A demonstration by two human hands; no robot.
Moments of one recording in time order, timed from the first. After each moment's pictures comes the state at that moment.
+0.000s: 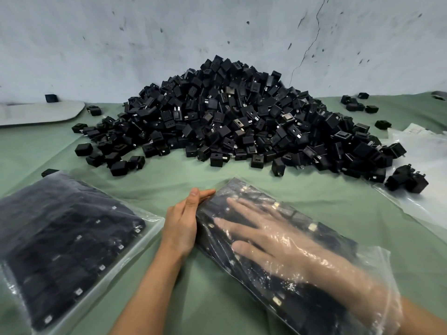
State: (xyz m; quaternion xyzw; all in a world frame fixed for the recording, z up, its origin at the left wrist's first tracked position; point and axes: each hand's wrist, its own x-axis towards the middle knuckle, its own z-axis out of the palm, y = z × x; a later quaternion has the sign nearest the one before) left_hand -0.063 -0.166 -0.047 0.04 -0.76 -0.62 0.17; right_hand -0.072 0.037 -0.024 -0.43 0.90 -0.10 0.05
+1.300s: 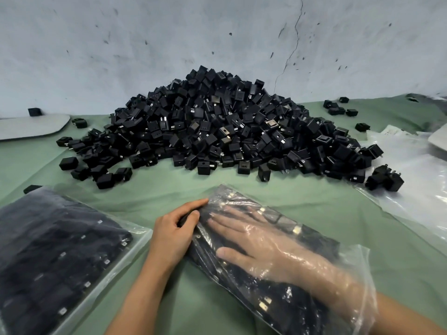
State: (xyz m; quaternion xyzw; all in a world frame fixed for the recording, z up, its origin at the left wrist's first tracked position) left_hand -0.057 -0.164 -0.038 0.01 -0.83 -0.54 0.17; right_hand -0.073 0.033 -0.016 -0.42 0.90 -0.09 0.07
